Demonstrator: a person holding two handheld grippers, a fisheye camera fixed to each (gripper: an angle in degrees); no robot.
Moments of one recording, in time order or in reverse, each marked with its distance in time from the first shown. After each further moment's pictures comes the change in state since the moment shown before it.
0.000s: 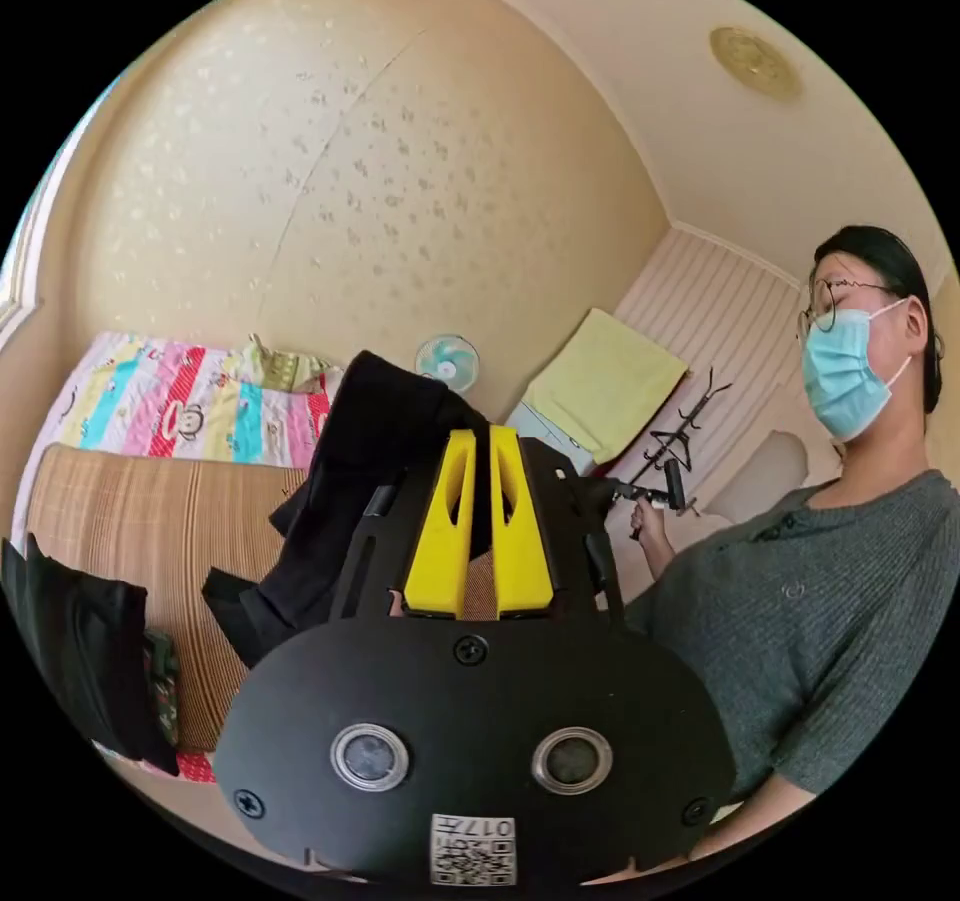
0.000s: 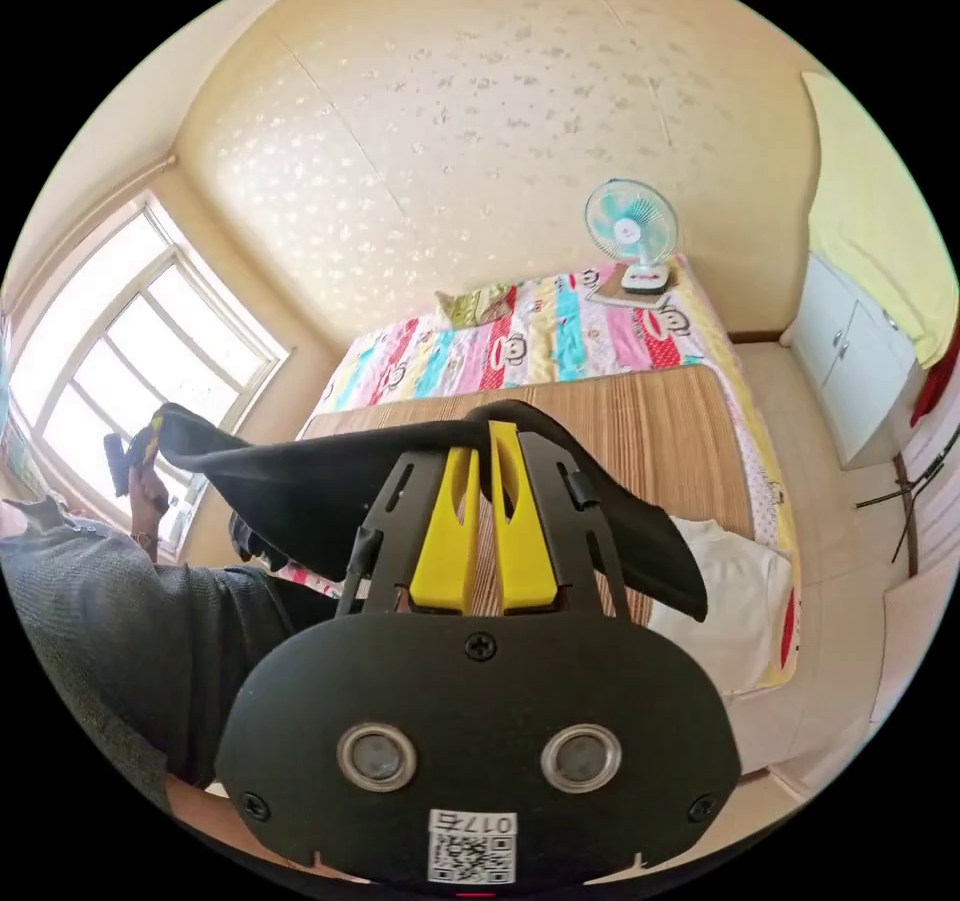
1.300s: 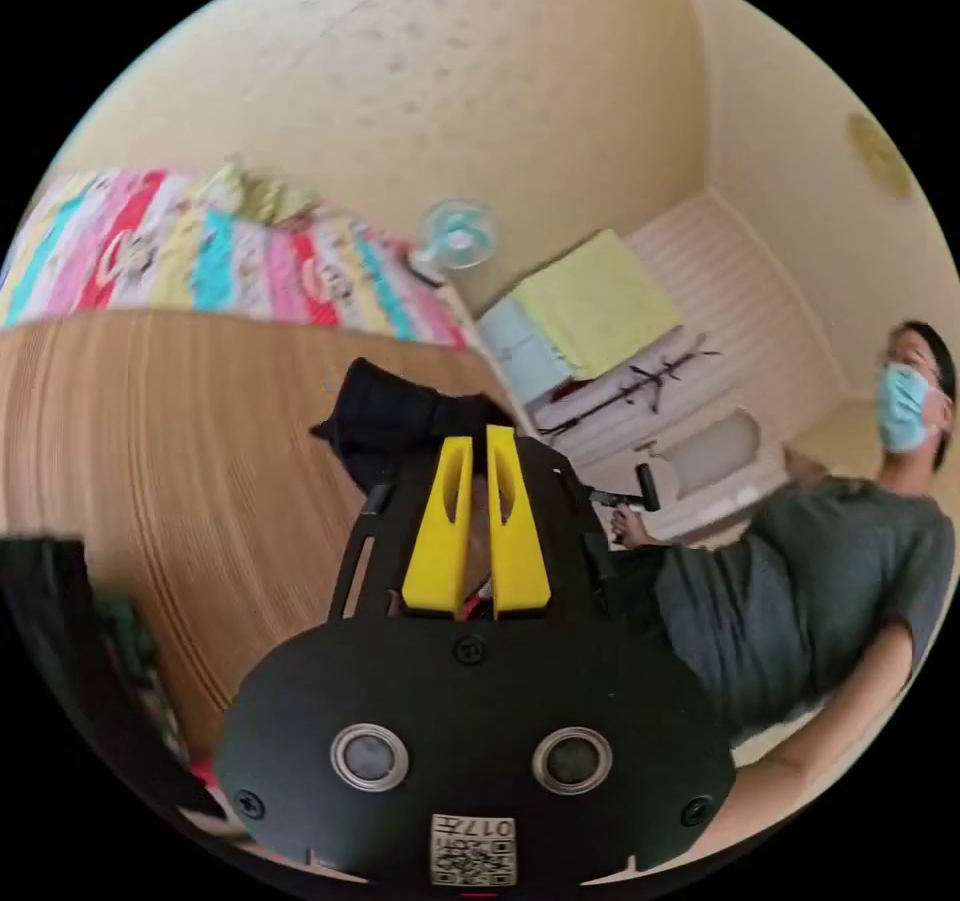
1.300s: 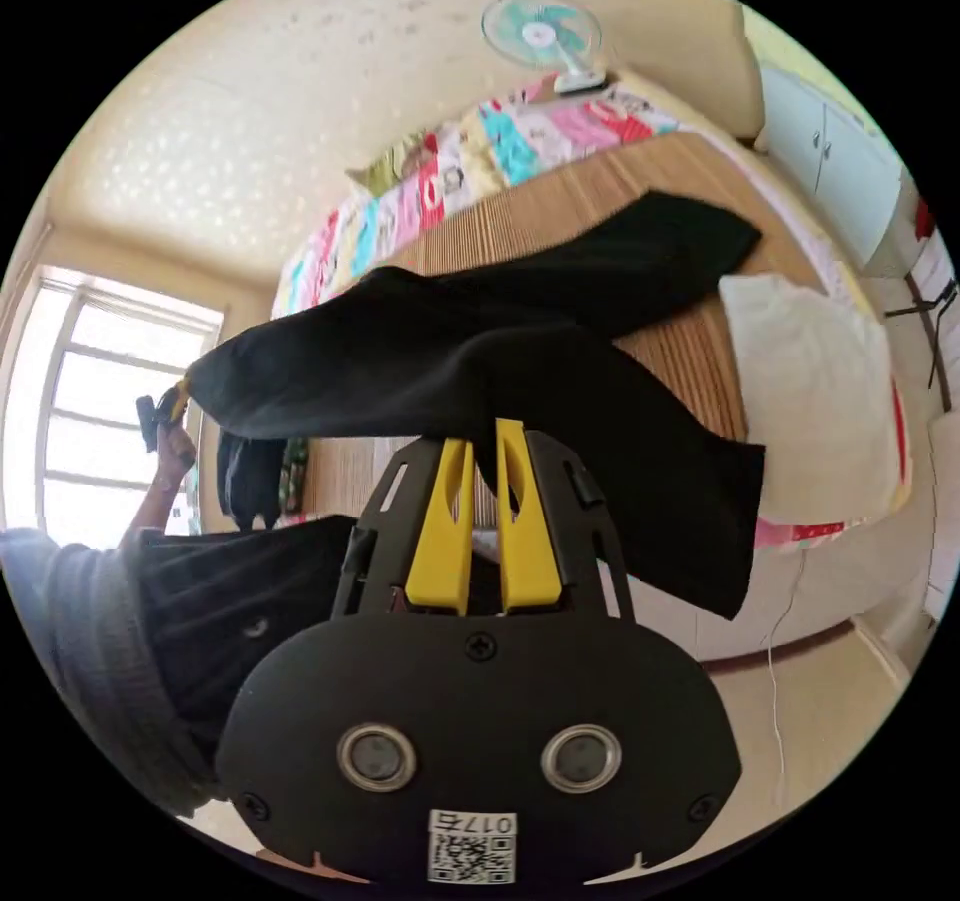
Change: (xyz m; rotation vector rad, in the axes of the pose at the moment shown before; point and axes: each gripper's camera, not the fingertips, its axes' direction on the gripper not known) left arm -0.385 -0.284 0.017 -0.420 -0.070 -0.407; right arm 0.087 0.123 -0.043 -0.440 -0.007 0.300
